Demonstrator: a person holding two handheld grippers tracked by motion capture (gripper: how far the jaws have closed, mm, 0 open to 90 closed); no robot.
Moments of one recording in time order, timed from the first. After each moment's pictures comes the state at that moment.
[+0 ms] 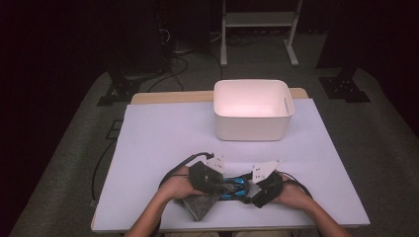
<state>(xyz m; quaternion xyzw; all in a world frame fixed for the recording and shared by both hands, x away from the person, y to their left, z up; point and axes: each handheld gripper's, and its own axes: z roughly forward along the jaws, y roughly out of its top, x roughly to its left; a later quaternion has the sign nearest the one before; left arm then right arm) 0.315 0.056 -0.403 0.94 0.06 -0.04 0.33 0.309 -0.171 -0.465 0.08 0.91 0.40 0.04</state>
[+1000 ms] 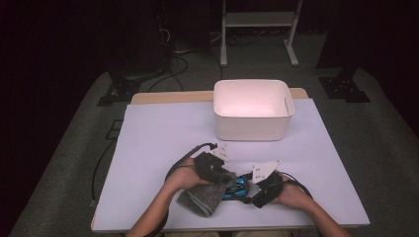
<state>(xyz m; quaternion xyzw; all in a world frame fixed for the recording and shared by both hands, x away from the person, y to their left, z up) 0.341 0.054 -0.402 0.94 0.10 -0.01 0.32 0.309 -0.171 -0.465 0.08 0.91 0.41 0.05</state>
